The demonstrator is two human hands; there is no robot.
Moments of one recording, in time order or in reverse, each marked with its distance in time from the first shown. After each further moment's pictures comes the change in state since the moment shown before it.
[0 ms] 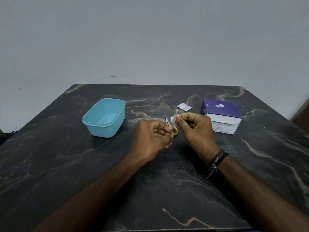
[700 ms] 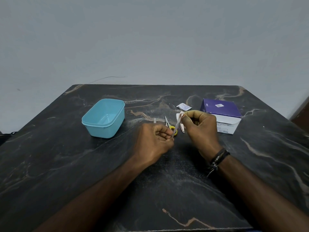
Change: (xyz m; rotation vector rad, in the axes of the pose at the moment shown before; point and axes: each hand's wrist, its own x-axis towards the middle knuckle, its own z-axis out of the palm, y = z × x) left_hand -0.004 0.000 0.005 0.114 0.010 0.011; right_hand 0.007 0.003 -0.004 -0.004 0.132 0.047
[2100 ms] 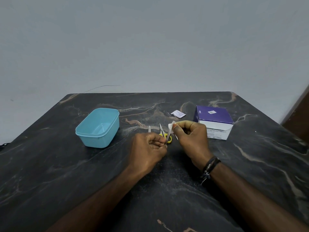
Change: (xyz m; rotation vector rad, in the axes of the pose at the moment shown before) left_hand 0.000 -0.002 0.004 0.005 0.058 -0.027; right_hand -0.006 0.000 0.002 -0.056 0.003 0.052
